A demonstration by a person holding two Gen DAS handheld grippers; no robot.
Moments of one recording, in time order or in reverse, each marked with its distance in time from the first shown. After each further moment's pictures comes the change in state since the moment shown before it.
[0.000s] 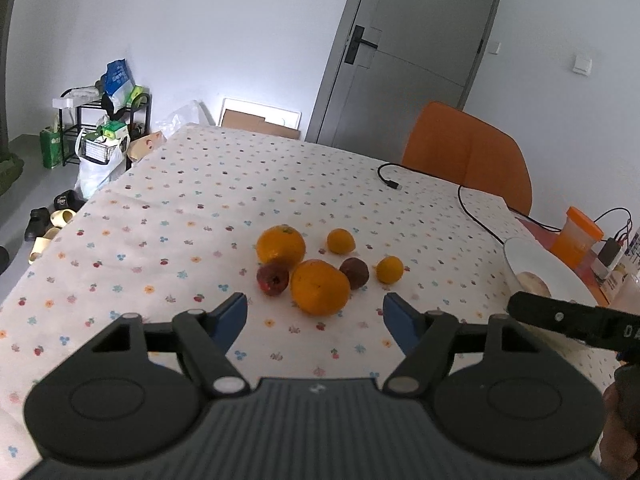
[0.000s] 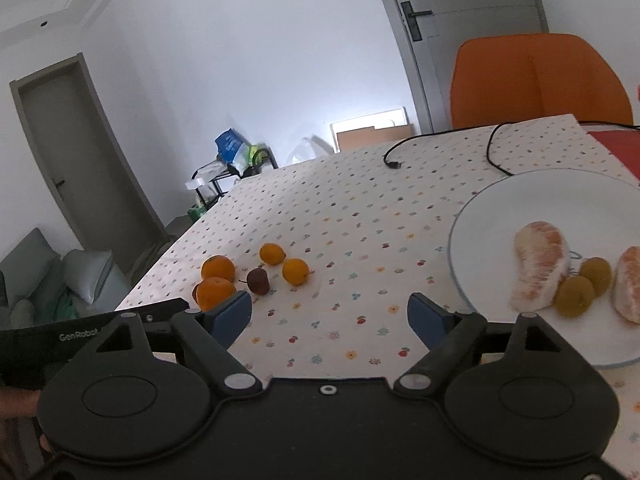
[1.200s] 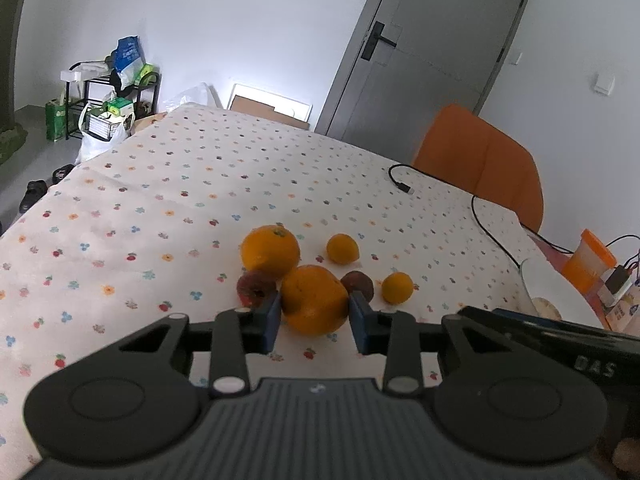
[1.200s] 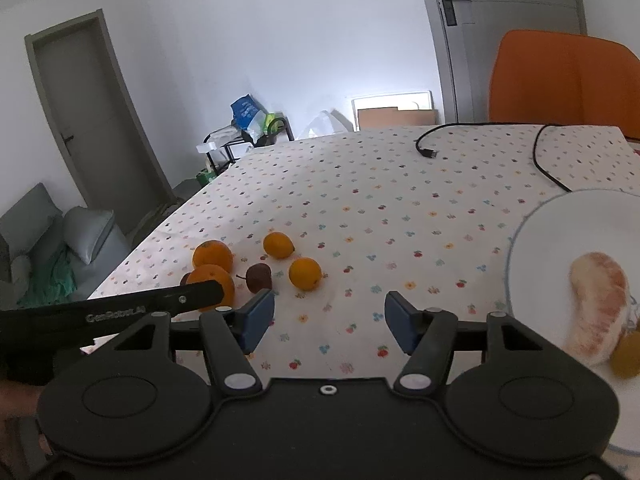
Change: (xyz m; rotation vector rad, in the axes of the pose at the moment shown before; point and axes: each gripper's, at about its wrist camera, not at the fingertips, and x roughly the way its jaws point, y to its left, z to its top) left arm 0.036 0.000 0.006 -0.087 0.014 0.001; right arm 0.051 0.015 0.014 -0.107 0.082 0.023
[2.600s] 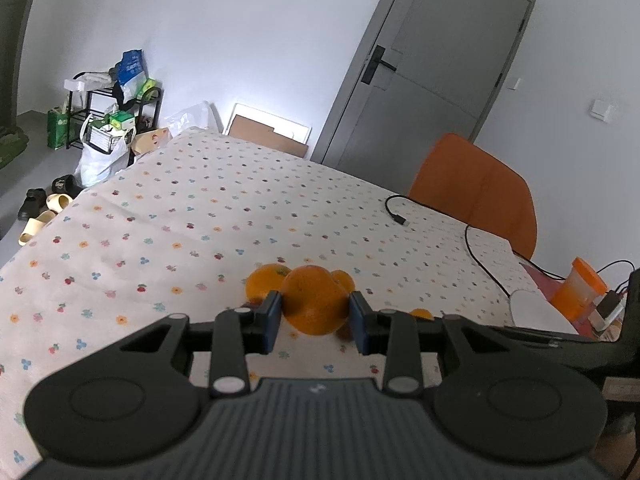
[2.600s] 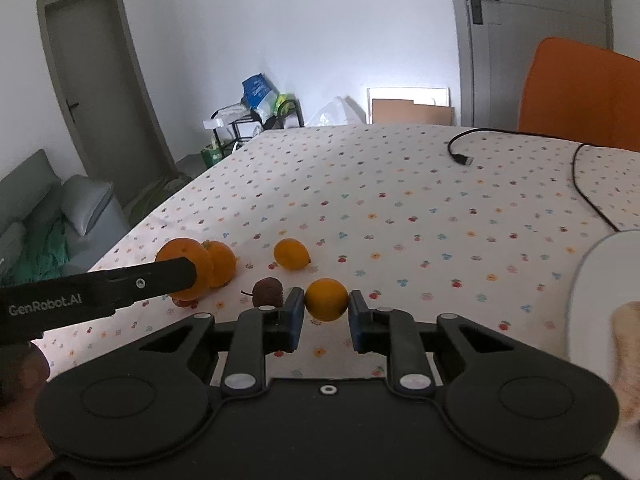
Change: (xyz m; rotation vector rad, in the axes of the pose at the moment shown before) left arm -0.014 0.001 0.015 -0.027 -0.063 -0.014; right arm 0.032 0.019 0.017 -0.083 0.045 -0.004
